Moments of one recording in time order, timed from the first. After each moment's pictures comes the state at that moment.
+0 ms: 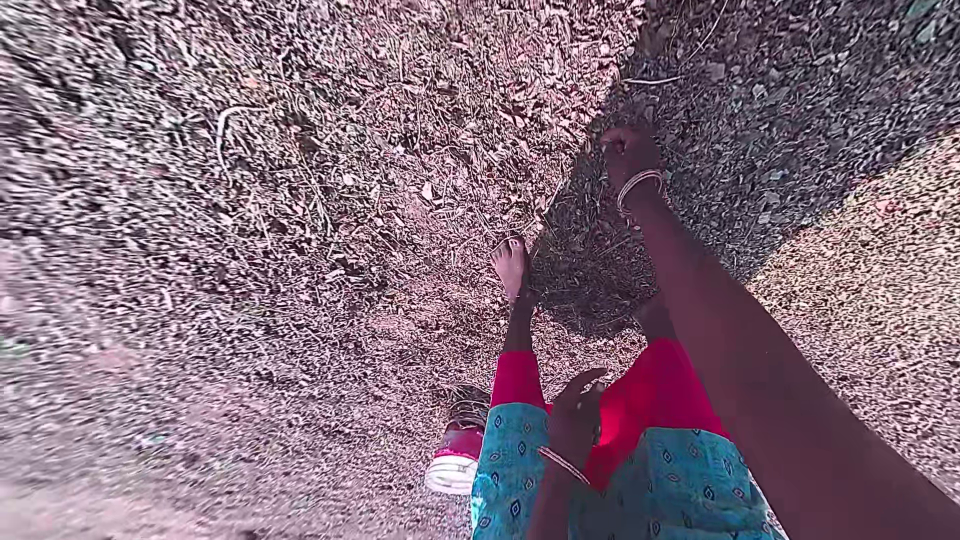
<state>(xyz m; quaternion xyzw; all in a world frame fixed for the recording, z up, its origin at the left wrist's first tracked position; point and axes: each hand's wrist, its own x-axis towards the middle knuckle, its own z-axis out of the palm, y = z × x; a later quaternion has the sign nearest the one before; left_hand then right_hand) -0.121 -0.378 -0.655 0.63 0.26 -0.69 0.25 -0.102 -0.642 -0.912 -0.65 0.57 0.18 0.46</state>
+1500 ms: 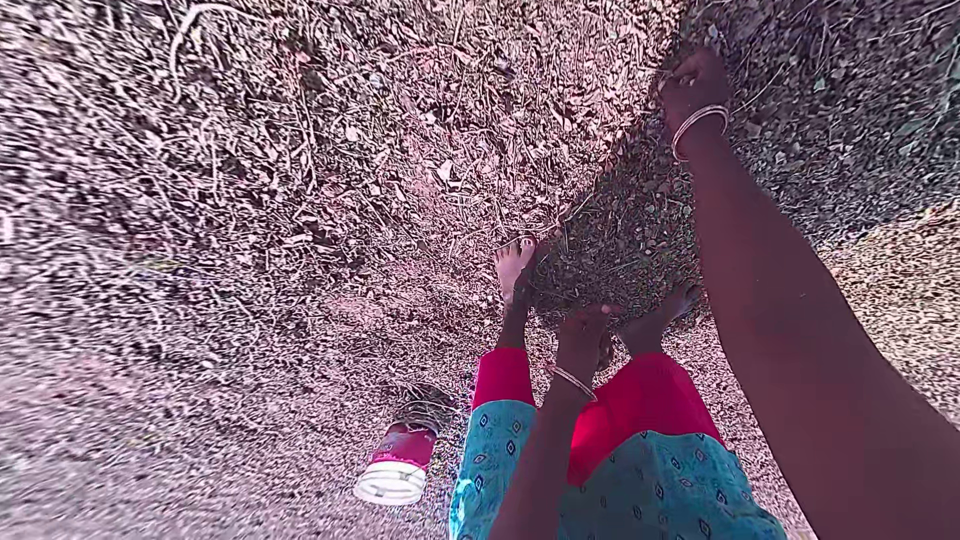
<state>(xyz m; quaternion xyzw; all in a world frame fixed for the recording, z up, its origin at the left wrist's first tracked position) -0.063 -0.433 -0.733 0.53 0.37 -0.61 0.46 -0.030 -0.727 -0.940 -0.71 0.58 0.16 0.38</state>
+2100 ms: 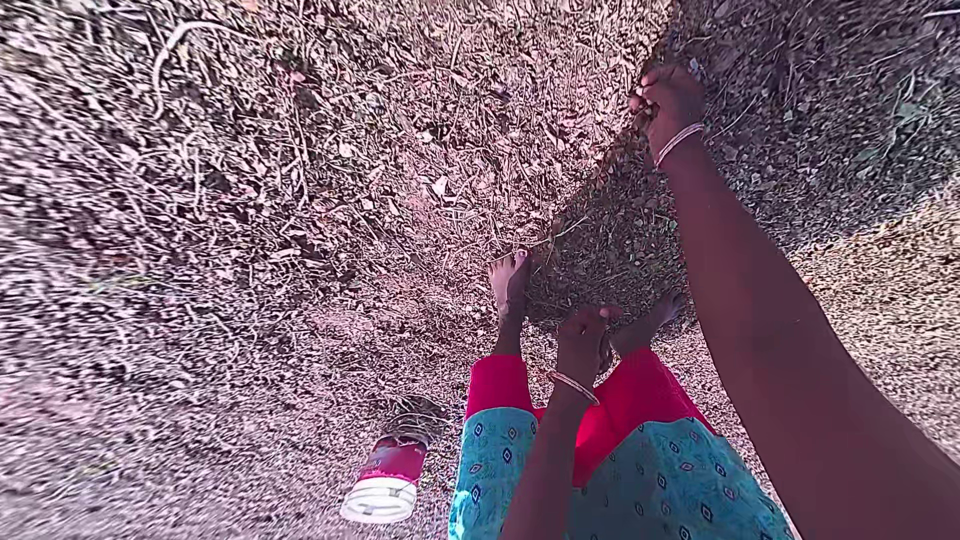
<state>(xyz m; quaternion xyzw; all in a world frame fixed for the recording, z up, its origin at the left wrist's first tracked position) -0.048 -0.448 -0.729 0.53 0.36 -0.61 0.45 -0.003 -0.711 -0.935 -0.50 0.59 -0.04 0.63</state>
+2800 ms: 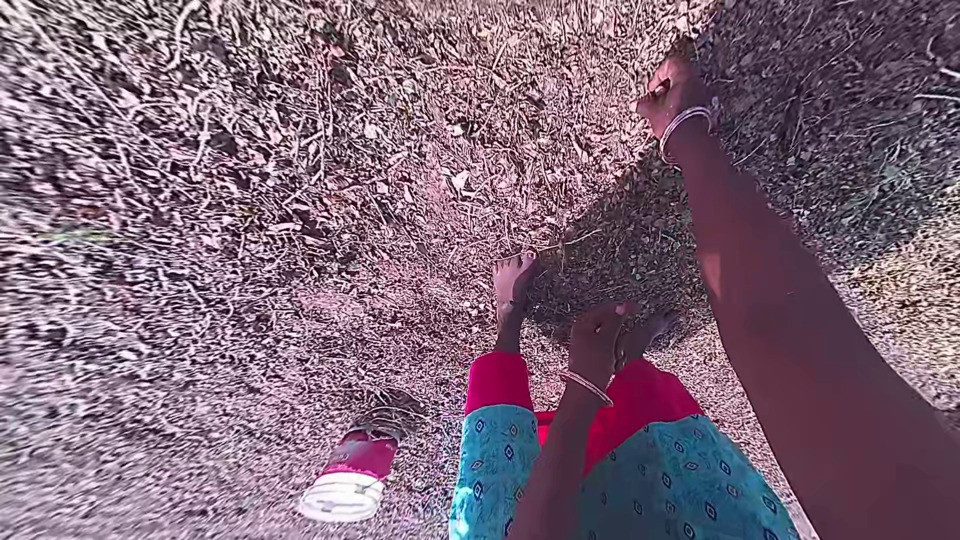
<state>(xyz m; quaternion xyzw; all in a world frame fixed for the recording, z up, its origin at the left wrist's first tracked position) -0.027 -0.463 -0.720 0.51 0.37 -0.60 0.49 0.053 -0.730 -0.933 -0.80 0.43 0.28 0.31</state>
